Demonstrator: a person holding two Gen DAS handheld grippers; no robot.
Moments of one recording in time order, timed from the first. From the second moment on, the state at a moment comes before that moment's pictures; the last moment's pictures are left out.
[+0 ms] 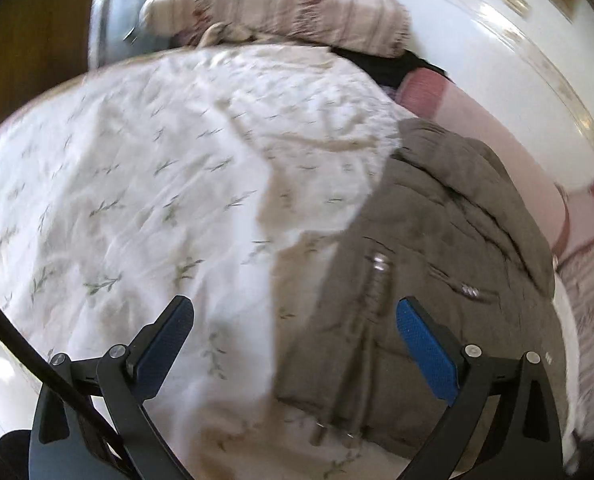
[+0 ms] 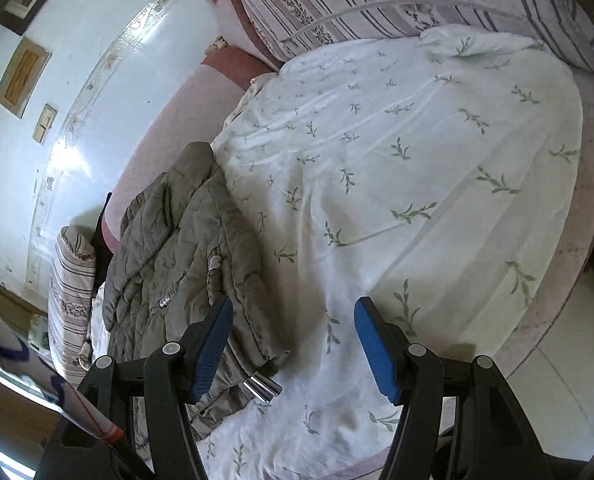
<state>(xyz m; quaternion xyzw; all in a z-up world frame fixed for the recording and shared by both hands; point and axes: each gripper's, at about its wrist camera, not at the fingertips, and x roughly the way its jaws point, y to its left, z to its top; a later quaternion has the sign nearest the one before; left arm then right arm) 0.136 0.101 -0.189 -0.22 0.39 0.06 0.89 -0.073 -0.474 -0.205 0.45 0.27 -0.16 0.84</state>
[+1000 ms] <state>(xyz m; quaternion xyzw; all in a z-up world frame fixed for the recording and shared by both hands) 0.135 0.030 -0.207 -0.16 0.40 -0.02 0.90 -0.028 -0.422 -0.227 0.44 0.29 -0.05 0.85</state>
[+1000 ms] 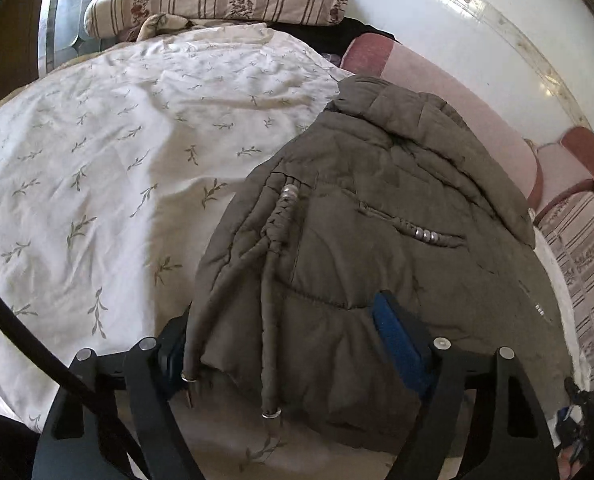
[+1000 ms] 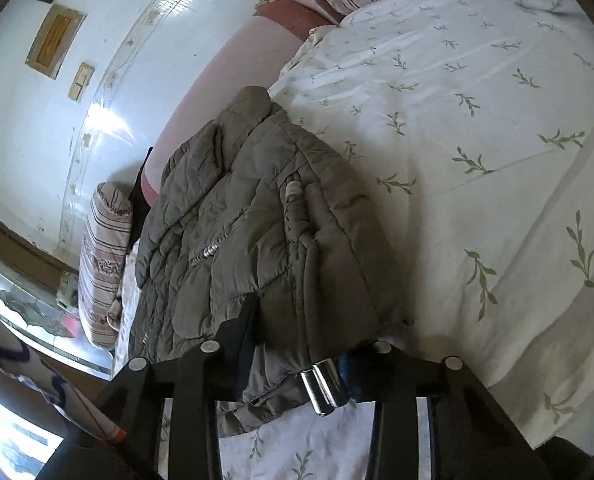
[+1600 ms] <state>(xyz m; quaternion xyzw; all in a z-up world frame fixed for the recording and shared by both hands) 0.135 0.002 -0.214 -0.08 0.39 -0.01 0.92 -0.017 -0.416 -0.230 0.42 0.30 -0.05 0.86</state>
